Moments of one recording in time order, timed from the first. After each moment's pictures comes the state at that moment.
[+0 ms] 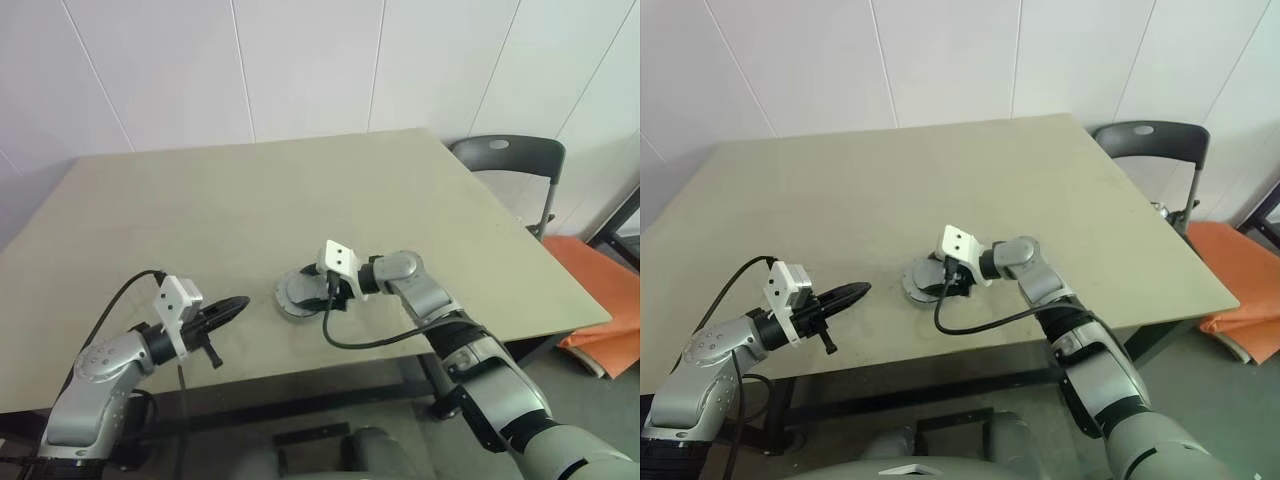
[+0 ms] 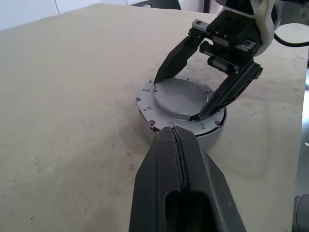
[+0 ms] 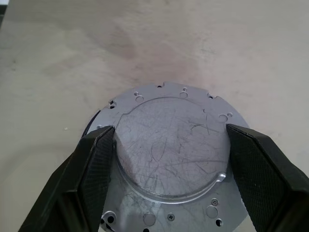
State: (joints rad) left arm 0.11 0.58 0.14 -0.24 -0.44 0.23 -0.87; right arm -0.72 -0.24 0.35 0.56 -0.01 0.11 1.12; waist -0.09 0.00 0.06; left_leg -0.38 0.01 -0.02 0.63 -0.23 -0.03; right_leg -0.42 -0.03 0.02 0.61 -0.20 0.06
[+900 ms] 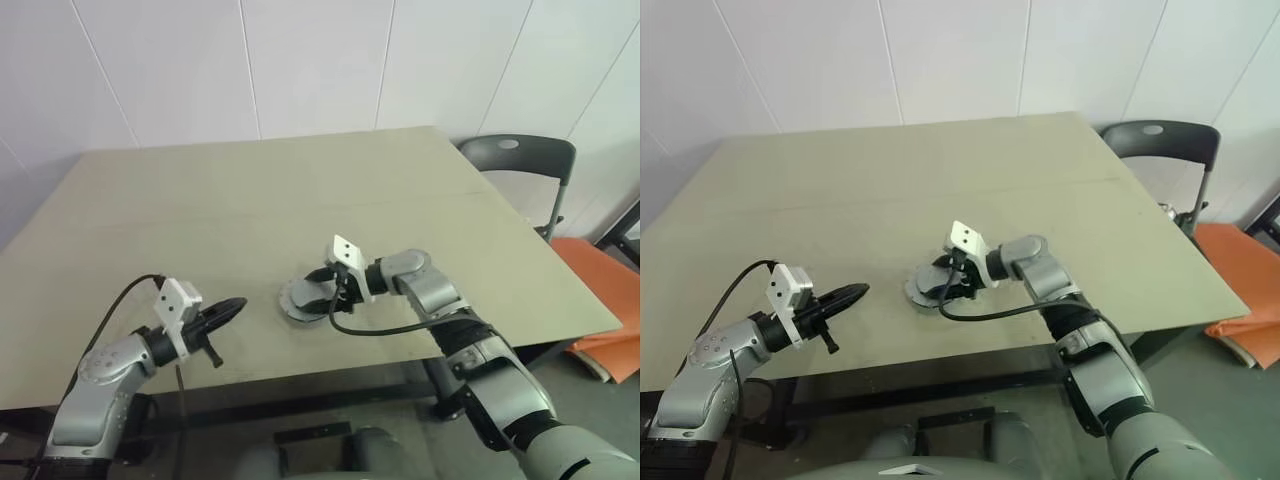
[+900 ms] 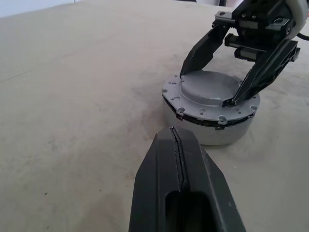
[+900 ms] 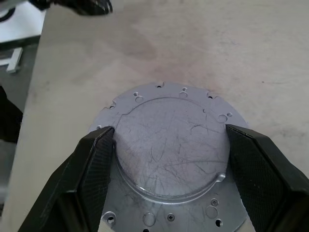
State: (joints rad) left arm 0.11 0.55 0.13 -0.20 -0.42 0.21 -0.85; right arm -0.72 -0.25 0.32 0.51 0.07 0.30 1.20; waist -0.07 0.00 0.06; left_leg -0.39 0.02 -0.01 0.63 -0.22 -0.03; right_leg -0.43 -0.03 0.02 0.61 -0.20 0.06
